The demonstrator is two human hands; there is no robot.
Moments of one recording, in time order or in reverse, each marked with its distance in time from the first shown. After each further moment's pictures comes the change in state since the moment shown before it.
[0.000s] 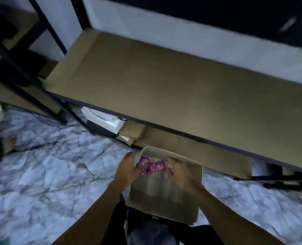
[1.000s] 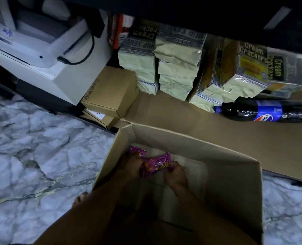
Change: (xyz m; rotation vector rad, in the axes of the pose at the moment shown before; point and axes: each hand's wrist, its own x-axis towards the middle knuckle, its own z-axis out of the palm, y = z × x) left_hand 0.180 -0.259 0.373 0.727 -0.499 0.112; right_hand 0.204 0.330 0.394 0.391 0.066 0.567
